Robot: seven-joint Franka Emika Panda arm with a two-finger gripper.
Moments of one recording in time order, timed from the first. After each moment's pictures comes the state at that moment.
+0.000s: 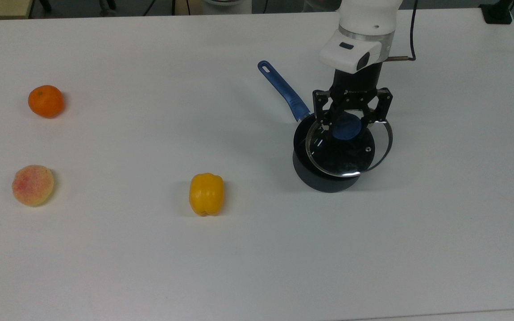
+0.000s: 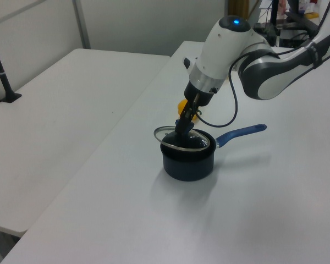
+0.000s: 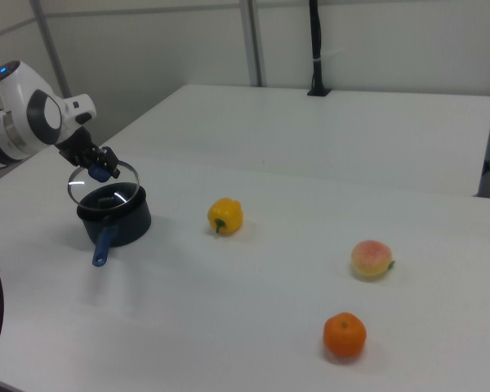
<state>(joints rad) 0.31 0.39 0.18 -1.64 -0.38 2.41 0.56</state>
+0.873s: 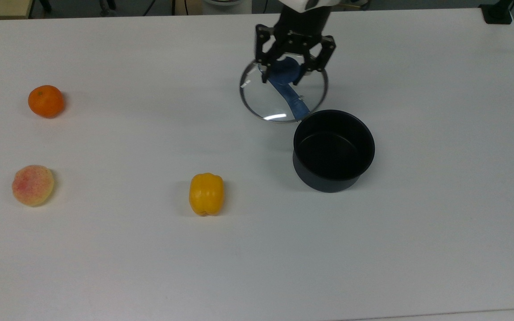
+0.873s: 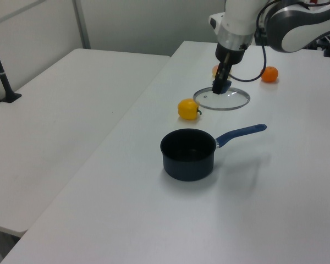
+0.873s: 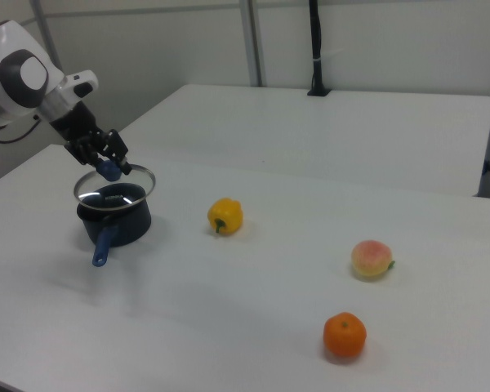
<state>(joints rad) 0.23 0.11 0.16 -1.76 -0.38 2.04 0.40</state>
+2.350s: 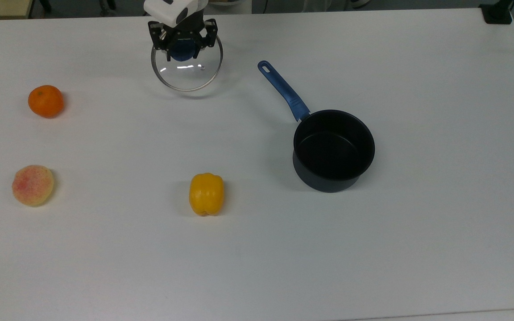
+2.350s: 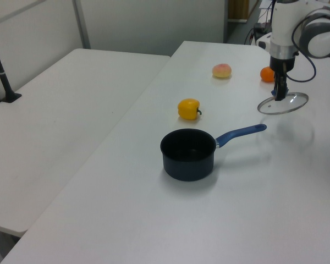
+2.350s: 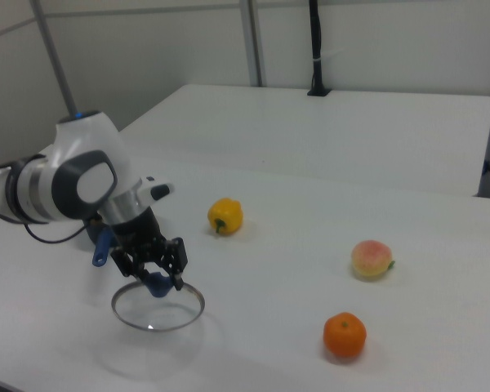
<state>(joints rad) 0.19 -0.16 -0.18 -2.35 -0.28 2.21 -0.14</state>
